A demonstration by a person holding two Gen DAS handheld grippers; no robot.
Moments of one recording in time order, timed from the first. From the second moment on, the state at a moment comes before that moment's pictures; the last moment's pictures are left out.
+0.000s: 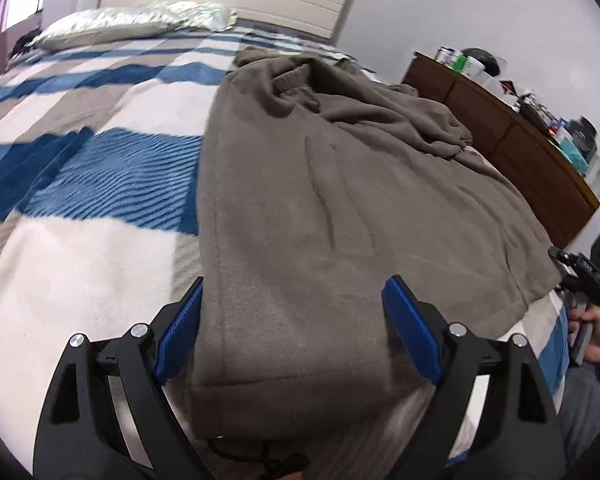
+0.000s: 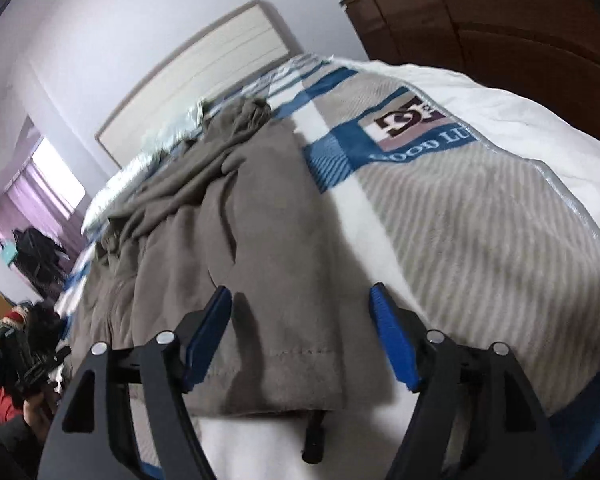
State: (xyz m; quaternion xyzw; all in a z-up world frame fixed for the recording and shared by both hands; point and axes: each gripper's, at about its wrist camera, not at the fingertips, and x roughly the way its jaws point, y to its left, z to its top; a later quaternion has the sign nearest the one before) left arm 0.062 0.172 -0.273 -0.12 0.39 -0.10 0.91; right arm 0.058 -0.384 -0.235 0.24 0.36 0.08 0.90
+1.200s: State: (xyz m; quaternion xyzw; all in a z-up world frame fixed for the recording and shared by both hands) left arm 0.052 0.213 -0.290 -0.33 0.38 -0.14 0.85; right arm 0.057 -0.401 -0.245 0.44 0.35 0.24 0.79
